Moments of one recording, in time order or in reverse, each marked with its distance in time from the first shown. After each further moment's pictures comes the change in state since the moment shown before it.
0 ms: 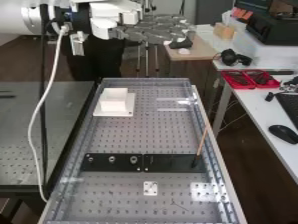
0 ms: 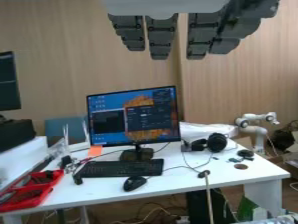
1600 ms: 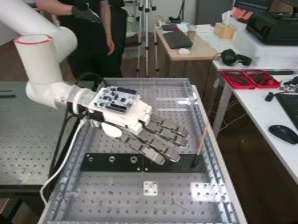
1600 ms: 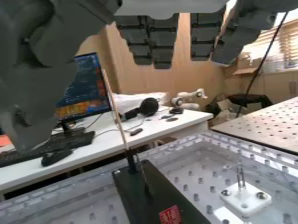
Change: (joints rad) arm -0.052 -0.318 -0.161 0.423 0.260 0.127
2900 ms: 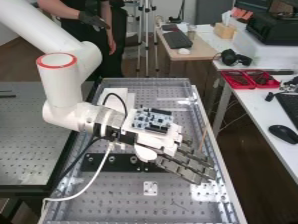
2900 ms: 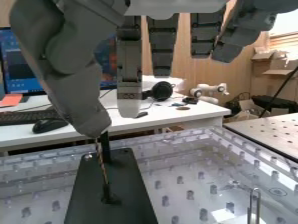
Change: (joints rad) arm -0.117 -0.212 0.261 -0.099 -0.243 -0.163
